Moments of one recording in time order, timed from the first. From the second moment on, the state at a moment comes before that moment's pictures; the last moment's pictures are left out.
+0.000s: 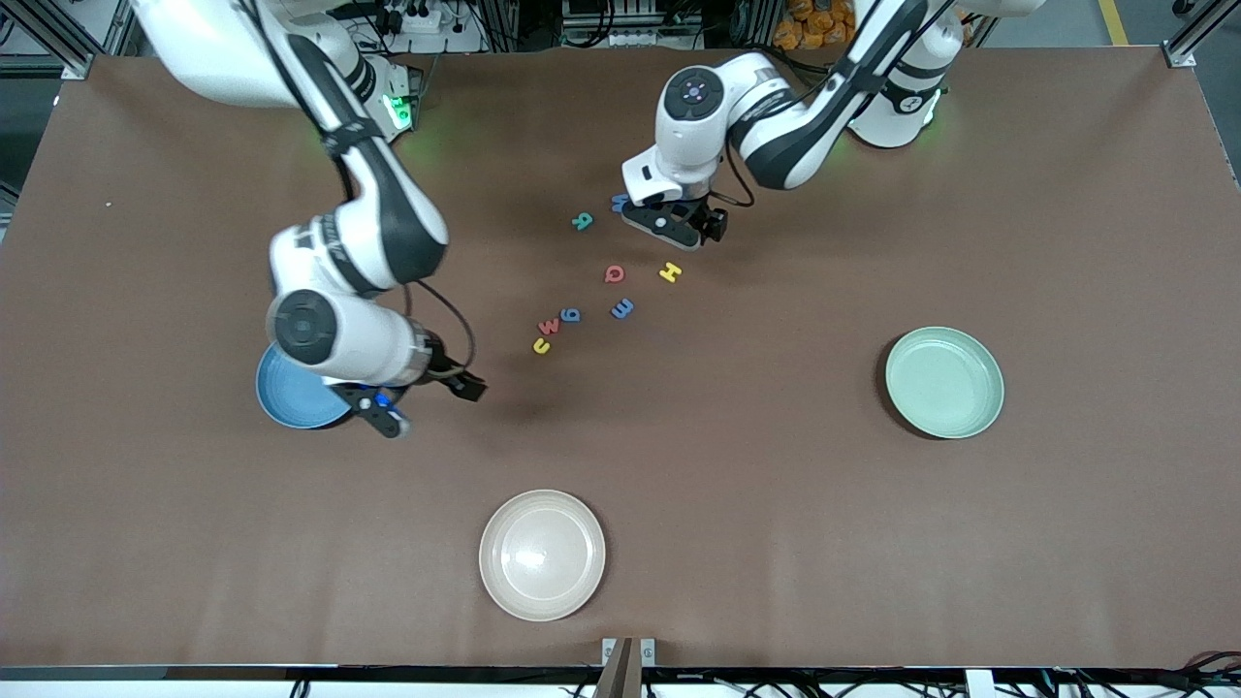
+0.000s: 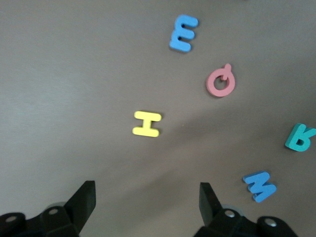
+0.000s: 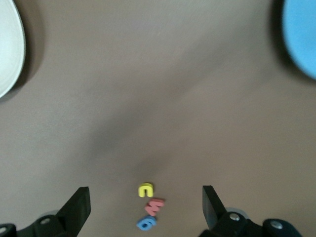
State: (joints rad) left arm -0.32 0.31 -0.64 -2.22 0.20 2.40 -0.60; right arm 0.33 0.51 0.09 -1.64 0.16 2.02 1.02
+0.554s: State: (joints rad) left arm -0.42 0.45 -0.51 -2.20 0.29 2.54 -0.71; right arm 0.44 0.60 0.09 -1.68 0.15 2.15 1.05
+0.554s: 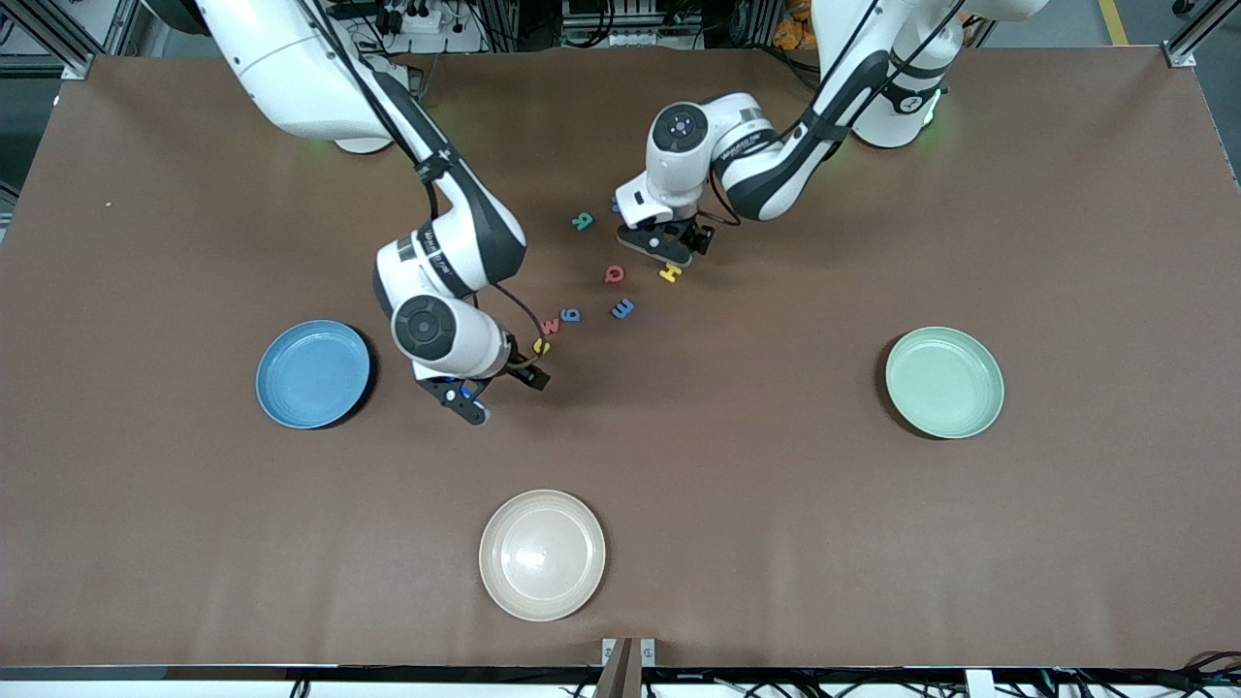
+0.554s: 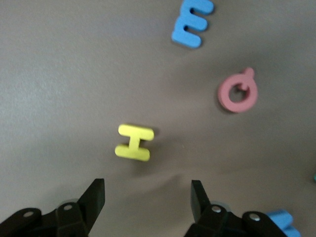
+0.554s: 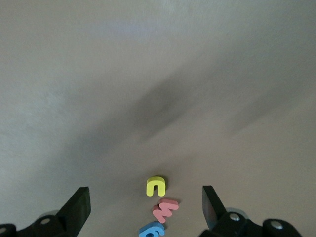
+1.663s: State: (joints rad) left arm -0.47 0.52 -0.45 -2.17 0.38 2.59 -0.75; right arm 0.51 0.61 0.10 -1.89 0.11 2.45 1.05
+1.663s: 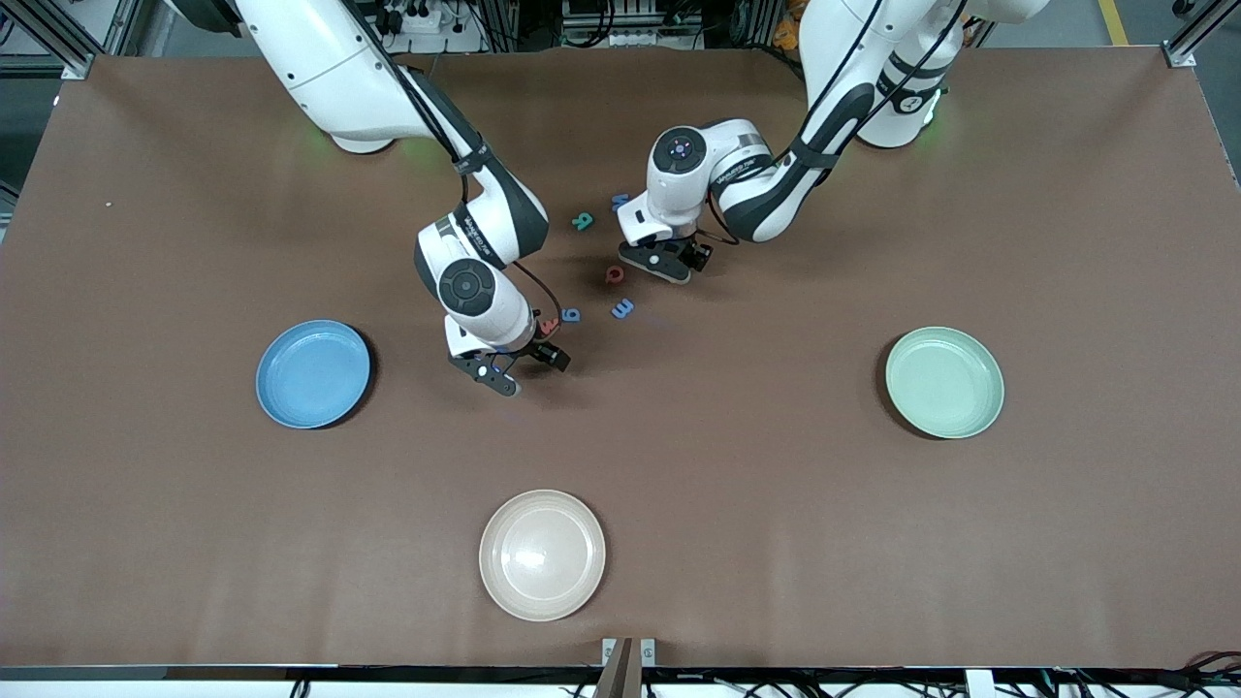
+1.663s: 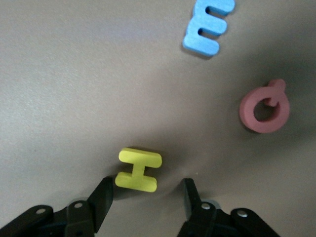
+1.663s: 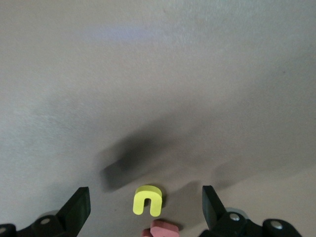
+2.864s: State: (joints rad) left arm -0.44 0.49 -0.42 -2.13 0.39 2.59 -0.80; right arm 0.52 0.62 0.10 -1.90 0.11 2.48 1.09
